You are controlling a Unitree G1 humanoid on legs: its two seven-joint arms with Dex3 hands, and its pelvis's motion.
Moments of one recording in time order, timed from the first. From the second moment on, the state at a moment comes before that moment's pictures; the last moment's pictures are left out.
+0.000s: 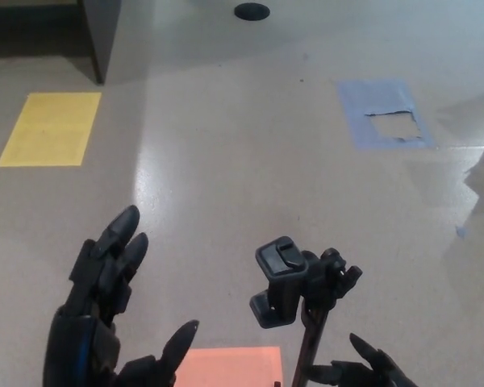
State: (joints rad) left_arm 0.26 0.08 -0.09 -0.19 -0.08 -0.38 -0.02; right_arm 0.07 -0.23 0.33 0.49 -0.47 -0.47 -0.29
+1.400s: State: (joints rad) left_arm 0.21 0.05 -0.16 -0.22 -0.05 -0.25 -0.02; right_arm -0.05 -0.25 0.16 0.51 -0.41 -0.28 -0.22
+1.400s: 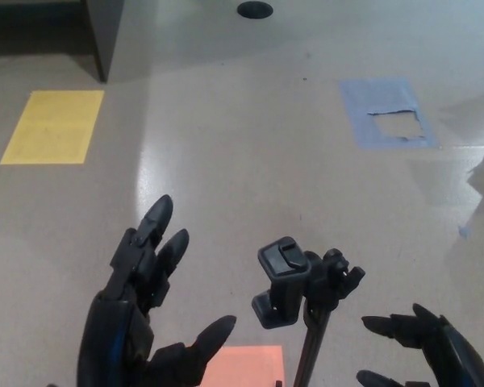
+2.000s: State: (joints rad) left_arm 0.01 -0.01 -0.30 -0.25 -0.01 -0.07 -0.02; right_arm -0.11 -0.19 0.20 0.57 -0.41 -0.25 -0.22
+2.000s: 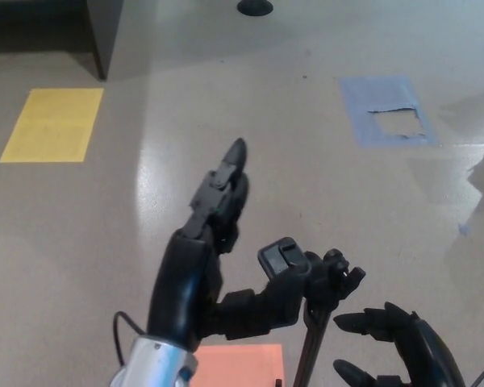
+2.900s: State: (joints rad) left_arm 0.05 -0.04 -0.38 -0.37 -0.16 0.24 -0.08; right_arm -0.16 -0.21 0.30 0.60 -0.48 -0.26 -0.26
